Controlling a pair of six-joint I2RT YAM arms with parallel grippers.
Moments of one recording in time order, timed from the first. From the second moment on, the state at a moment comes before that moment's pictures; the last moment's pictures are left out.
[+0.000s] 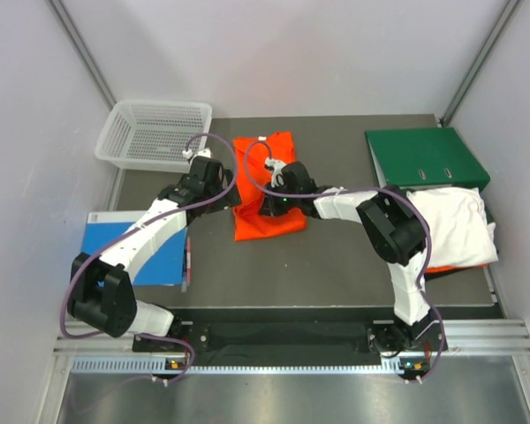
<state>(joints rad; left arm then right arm) -0.40 1.39 1.07 -0.50 -0.20 -0.57 0.67 2.06 1.28 0.13 -0.39 0.35</state>
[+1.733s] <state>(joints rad) -0.41 1.56 0.76 -0.13 0.06 -0.75 0.44 1.70 0.69 0.36 -0.41 0.71</state>
